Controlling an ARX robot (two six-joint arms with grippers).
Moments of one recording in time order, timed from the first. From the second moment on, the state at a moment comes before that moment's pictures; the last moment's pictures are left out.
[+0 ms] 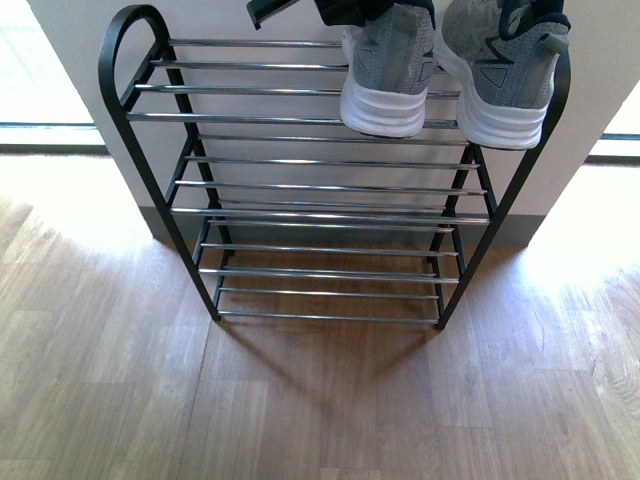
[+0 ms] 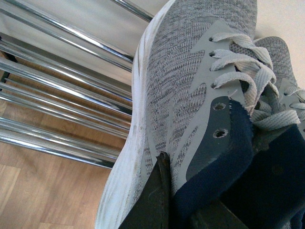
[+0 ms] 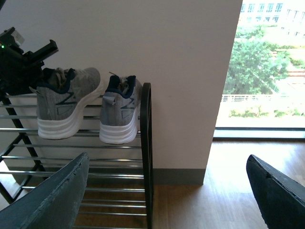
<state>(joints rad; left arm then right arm) -0.52 2.38 2.02 -0.36 -0.11 -0.77 0.00 0.01 0.02 0.00 0.00 0.00</state>
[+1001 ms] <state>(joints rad) -0.52 2.46 2.08 -0.37 -0.12 -0.69 0.00 0.01 0.02 0.00 0.00 0.00</state>
